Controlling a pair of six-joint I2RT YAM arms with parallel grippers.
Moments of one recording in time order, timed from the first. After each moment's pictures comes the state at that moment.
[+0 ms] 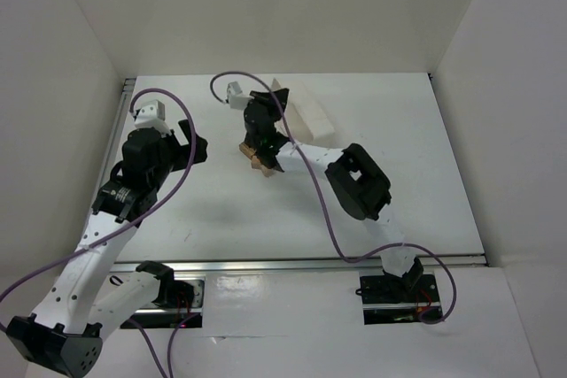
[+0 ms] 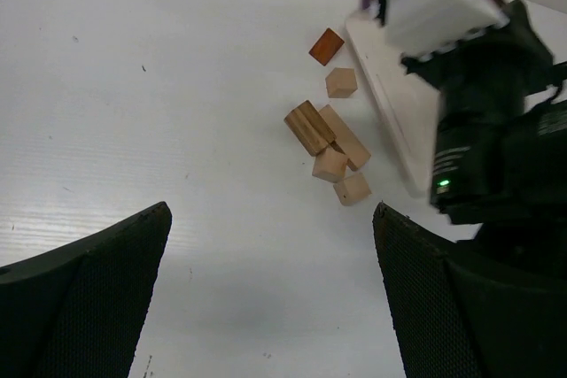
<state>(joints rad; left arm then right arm) -0.27 0.86 0.94 -0.46 -0.18 -0.46 0.84 2.27 1.63 0.72 1.04 -1.37</state>
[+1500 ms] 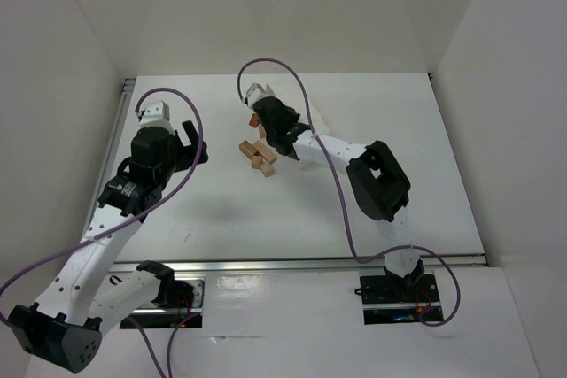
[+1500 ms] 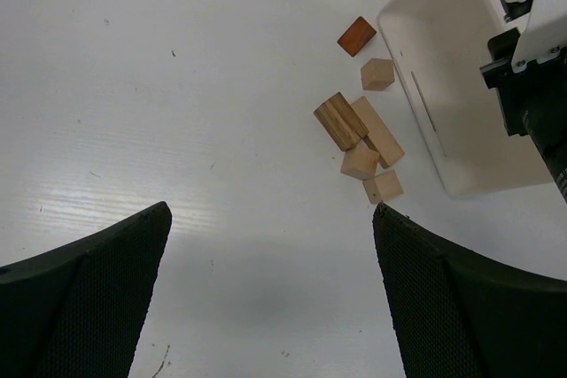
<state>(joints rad) -0.29 0.91 0.94 -0.49 -0.26 -0.45 0.73 2.10 1.60 -0.01 0.68 -0.53</state>
